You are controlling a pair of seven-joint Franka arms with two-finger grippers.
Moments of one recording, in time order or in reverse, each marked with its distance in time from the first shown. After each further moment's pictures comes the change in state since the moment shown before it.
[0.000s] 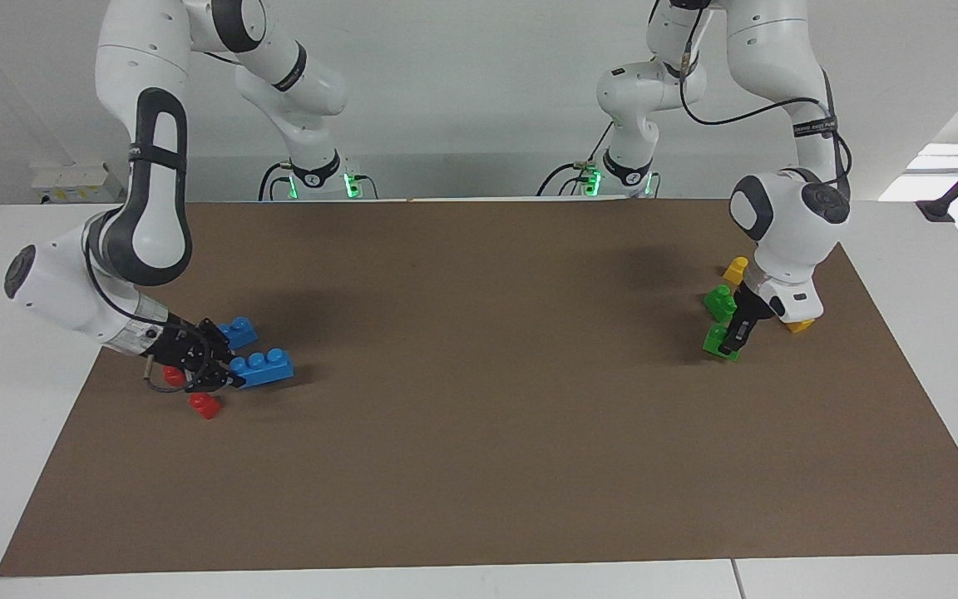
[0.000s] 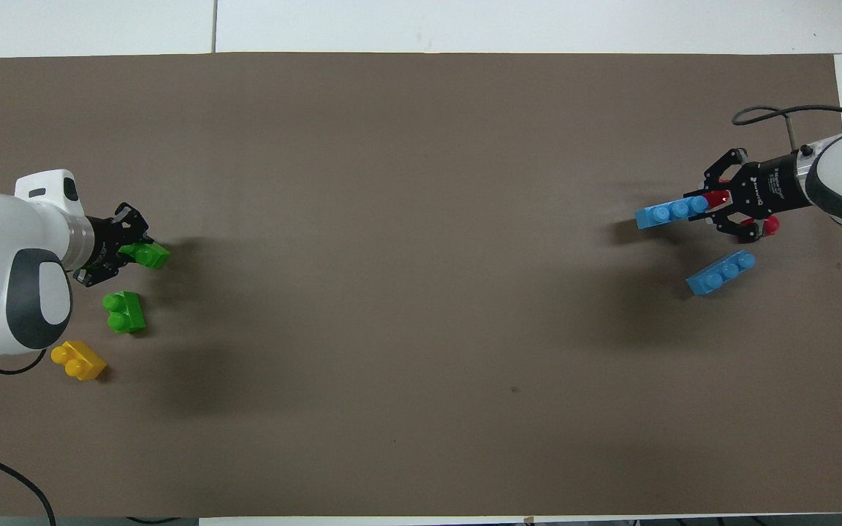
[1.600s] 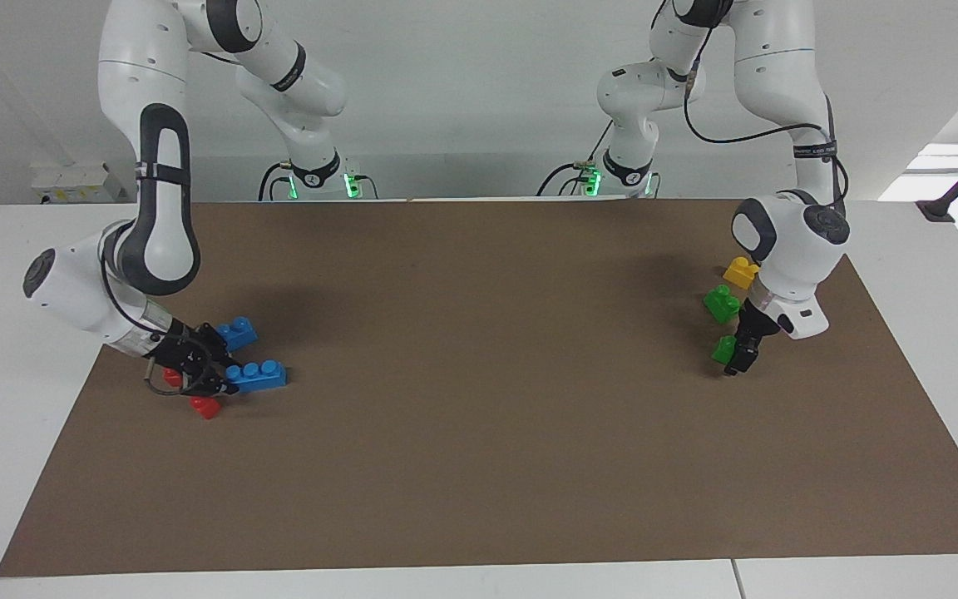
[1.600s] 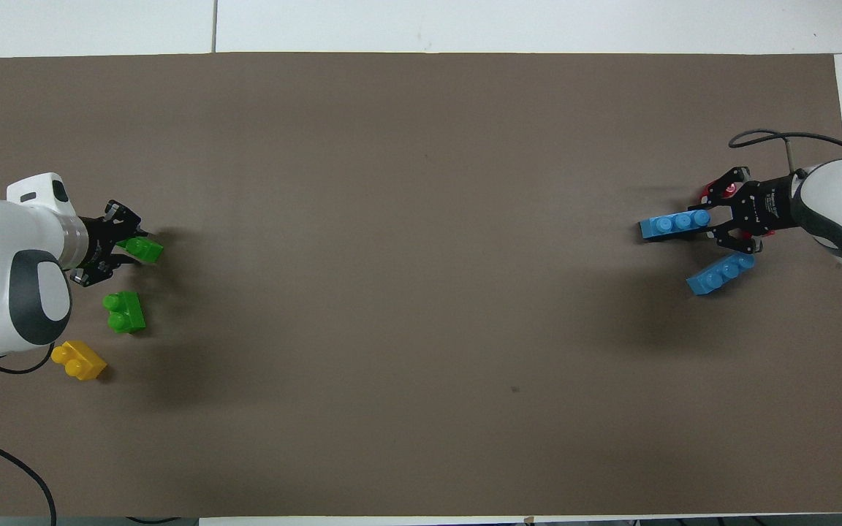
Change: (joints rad) left arm 0.038 0.087 -0.005 0.011 -0.015 0.098 -0.039; right arm -0.029 -0.008 0.009 -0.102 -0.002 0.130 -0.023
